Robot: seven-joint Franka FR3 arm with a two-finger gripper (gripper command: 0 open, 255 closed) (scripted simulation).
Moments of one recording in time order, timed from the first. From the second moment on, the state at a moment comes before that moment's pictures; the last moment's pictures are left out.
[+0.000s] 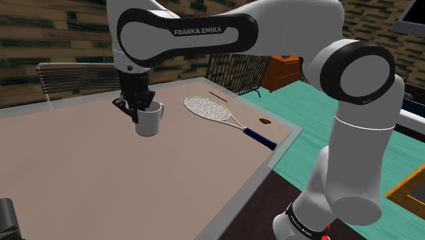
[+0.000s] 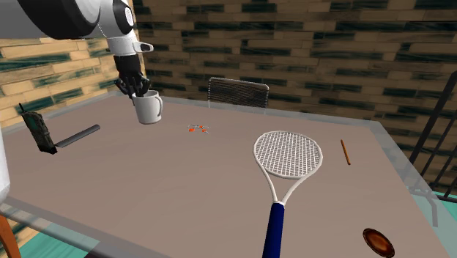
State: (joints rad) arm 0.38 0.33 0.20 -1.52 -0.10 1.82 0.39
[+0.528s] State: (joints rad) arm 0.51 0.44 0.24 -1.41 -0.14 1.80 0.55
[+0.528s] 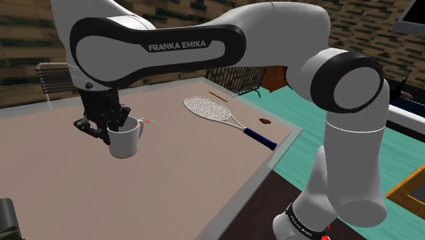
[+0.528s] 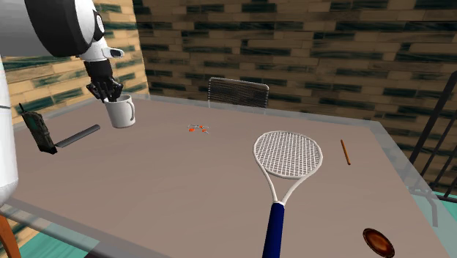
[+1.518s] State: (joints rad) arm 0.71 0.70 0.26 -1.10 -0.20 1.74 0.74
